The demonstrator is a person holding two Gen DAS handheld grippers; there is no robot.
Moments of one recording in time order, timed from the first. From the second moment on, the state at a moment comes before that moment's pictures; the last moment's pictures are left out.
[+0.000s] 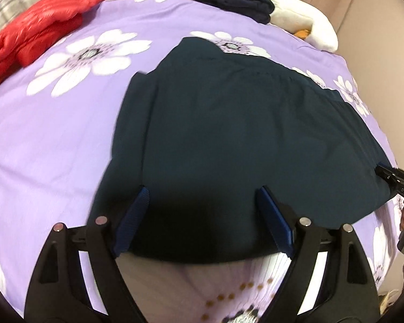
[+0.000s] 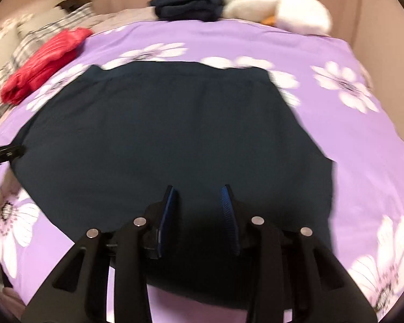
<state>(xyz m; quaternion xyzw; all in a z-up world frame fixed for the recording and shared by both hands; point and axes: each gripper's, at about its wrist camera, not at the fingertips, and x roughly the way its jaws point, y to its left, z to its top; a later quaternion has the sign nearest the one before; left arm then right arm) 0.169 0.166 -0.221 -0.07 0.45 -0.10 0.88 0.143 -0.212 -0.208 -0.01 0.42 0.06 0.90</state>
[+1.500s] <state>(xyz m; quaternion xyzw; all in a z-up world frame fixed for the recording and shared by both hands) 0.164 0.048 -0.210 0.00 0.45 -0.07 0.89 0.128 -0.113 -0.209 0.02 0.40 0.07 0.92</state>
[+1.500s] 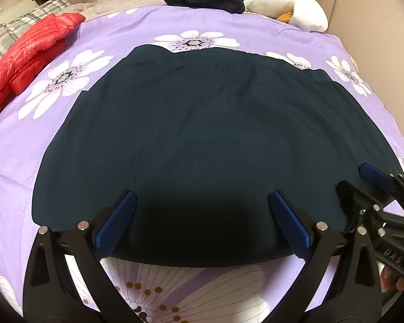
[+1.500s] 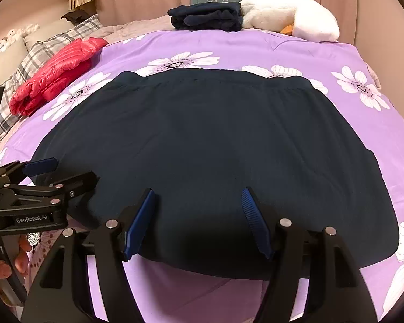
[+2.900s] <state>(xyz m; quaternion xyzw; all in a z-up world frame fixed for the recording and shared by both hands) 0.155 0.118 -0.219 -0.04 0.46 -0.01 0.89 0.096 -0.228 -0.211 0.10 0.38 -0.06 0.92</state>
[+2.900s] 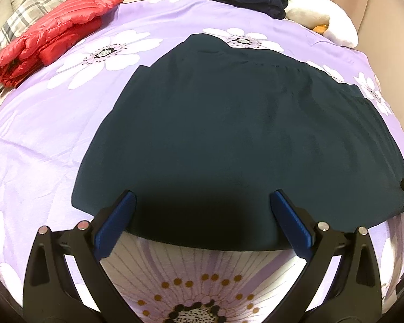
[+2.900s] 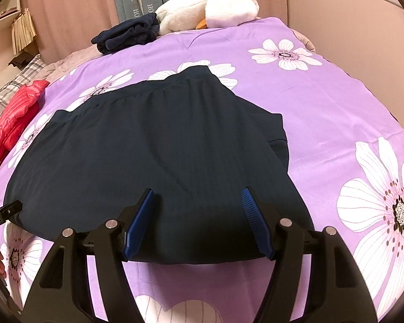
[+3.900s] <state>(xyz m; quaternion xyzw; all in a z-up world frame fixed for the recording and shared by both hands) 0.125 0.134 -0.212 -0.01 0.48 0.04 0.88 0.051 -0.277 -0.205 0.14 0.39 -0.14 0.90</state>
